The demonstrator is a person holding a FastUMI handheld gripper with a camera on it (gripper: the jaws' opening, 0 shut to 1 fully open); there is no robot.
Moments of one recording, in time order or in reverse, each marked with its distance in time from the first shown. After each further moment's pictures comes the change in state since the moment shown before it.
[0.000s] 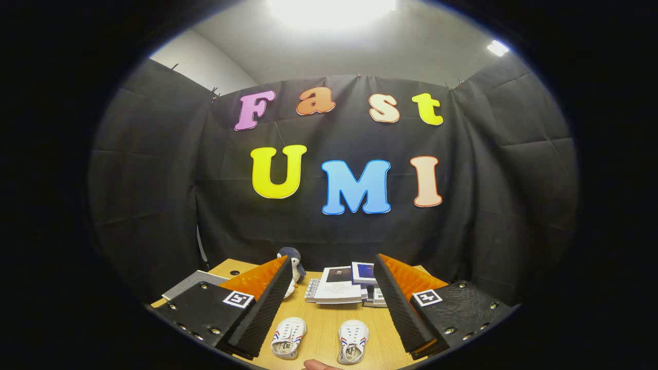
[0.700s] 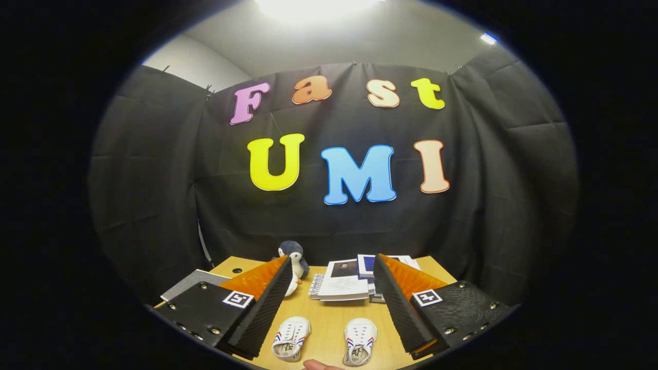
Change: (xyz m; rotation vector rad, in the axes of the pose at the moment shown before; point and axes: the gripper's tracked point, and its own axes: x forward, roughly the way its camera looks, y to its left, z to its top) arm 0.043 0.000 -0.034 0.053 0.068 0.039
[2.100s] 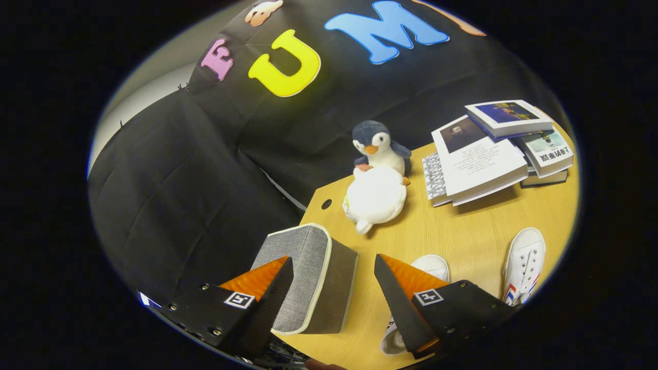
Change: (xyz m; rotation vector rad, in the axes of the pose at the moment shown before) arm 0.113 0.171 -0.187 0.517 0.616 0.540
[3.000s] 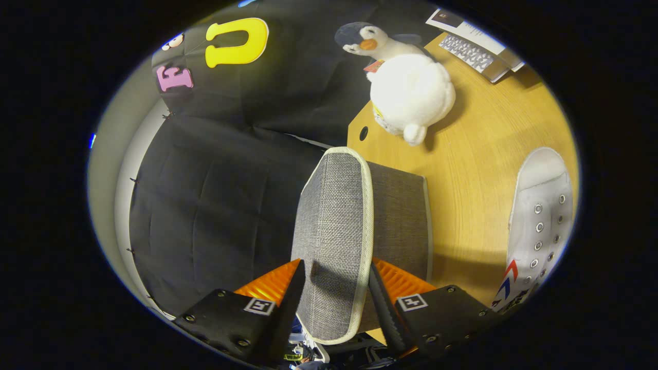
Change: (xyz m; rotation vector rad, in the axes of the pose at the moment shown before) arm 0.070 0.049 -0.076 0.347 0.282 0.318
